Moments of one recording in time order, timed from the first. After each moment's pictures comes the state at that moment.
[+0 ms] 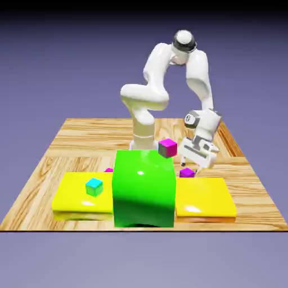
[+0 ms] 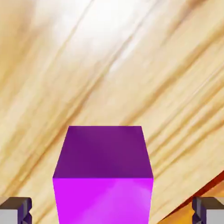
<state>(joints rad) -0.64 -0.81 2.07 -2.82 0.96 2.69 -0.94</state>
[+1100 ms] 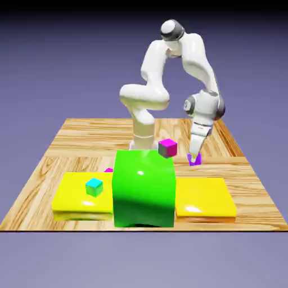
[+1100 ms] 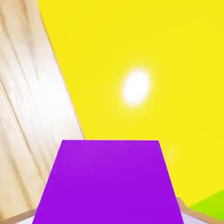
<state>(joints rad) -0.45 -0.71 1.36 -2.80 0.78 2.52 -0.08</state>
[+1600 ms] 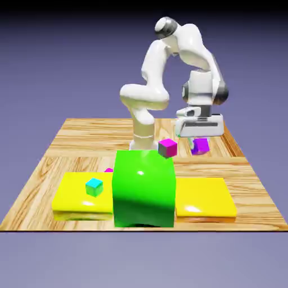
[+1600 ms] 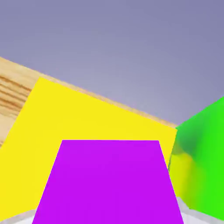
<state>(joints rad) -0.48 -0.70 1.06 -2.67 0.77 2.53 0.58</state>
